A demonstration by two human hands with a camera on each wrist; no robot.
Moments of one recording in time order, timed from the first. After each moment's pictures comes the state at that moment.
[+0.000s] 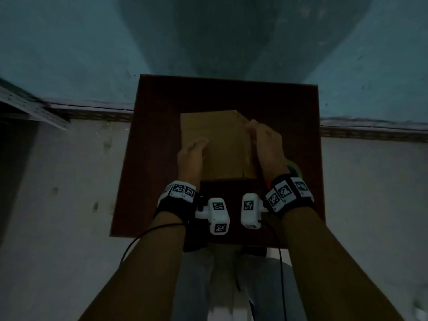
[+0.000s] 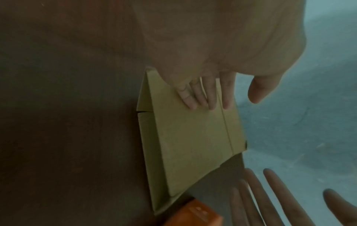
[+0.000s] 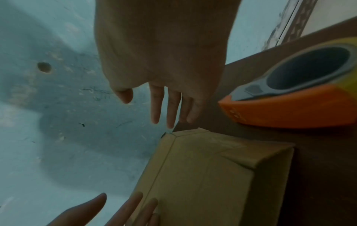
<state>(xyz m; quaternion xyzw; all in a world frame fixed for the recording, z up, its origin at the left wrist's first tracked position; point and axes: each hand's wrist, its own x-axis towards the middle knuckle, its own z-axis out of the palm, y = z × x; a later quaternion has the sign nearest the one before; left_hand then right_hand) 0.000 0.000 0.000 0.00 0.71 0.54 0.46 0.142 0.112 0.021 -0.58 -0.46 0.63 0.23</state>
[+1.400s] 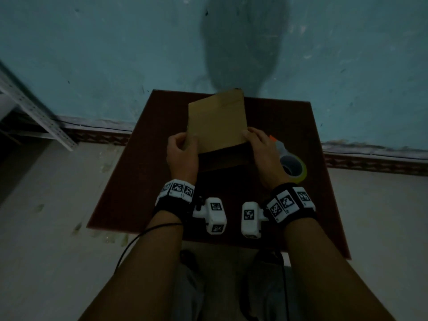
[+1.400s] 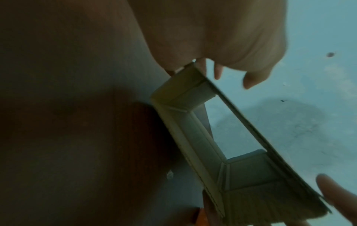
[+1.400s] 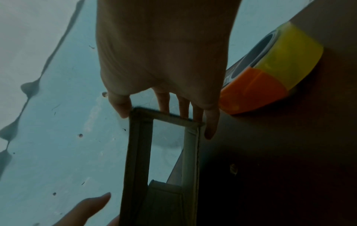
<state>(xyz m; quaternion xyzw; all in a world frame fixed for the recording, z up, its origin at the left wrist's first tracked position) 0.032 -0.065 -0.051 0.11 0.76 0.61 0.22 0.188 0.040 -0.039 -0.46 -0.56 0.62 0.28</state>
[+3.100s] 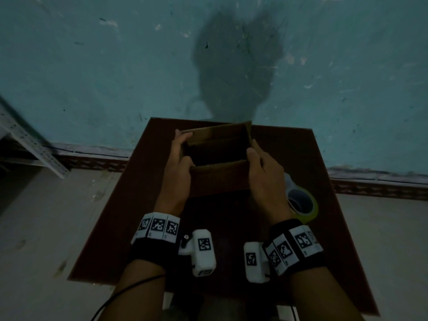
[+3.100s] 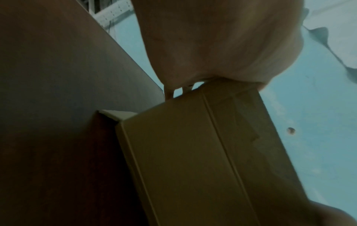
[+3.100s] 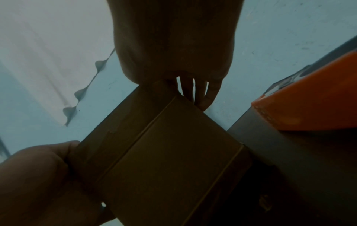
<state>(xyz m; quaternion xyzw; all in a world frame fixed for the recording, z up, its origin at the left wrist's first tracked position) -0.013 -0.046 -0.035 0.32 0.64 0.64 0.26 0.161 0.048 -0.029 -0.44 -0.68 0.46 0.37</state>
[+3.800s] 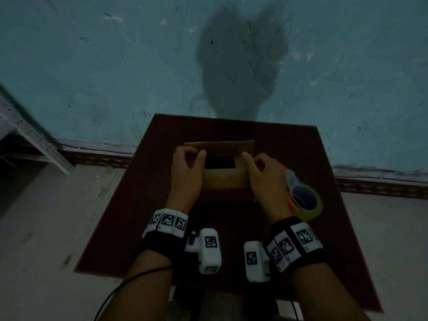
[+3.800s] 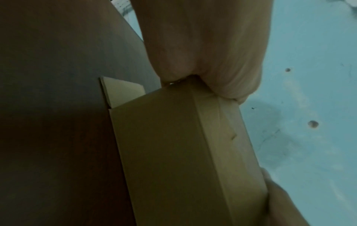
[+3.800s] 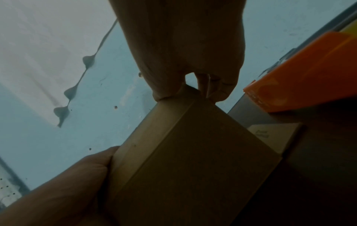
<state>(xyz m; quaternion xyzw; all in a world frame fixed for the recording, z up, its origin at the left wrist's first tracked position) -0.008 -0.045 -0.052 0.28 0.72 0.58 0.25 0.157 0.051 -0.051 -0.51 -0.71 0.38 0.30</state>
